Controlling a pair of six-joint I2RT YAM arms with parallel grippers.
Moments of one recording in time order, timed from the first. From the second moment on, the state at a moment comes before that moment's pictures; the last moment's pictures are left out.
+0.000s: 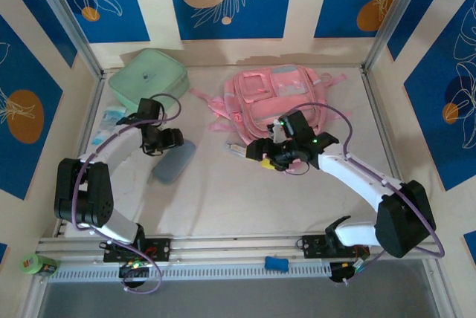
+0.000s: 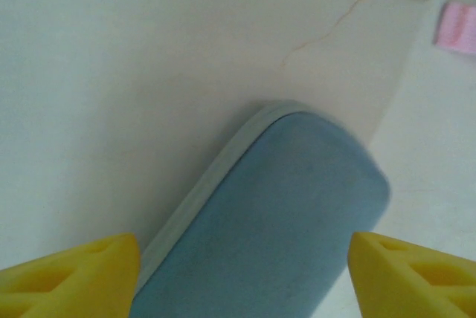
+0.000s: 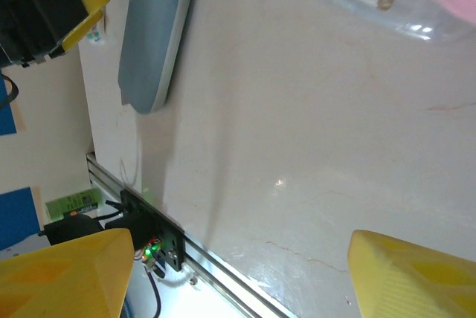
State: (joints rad) left arm -0.15 1.54 1.00 -0.64 0.14 -0.36; right arm 0.54 1.30 0.89 -0.52 -0.55 0.77
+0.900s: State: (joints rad) left arm -0.27 1.21 0.61 -0.46 0.27 -0.72; right arm 0.63 1.60 1.01 -0.46 -0.55 0.73
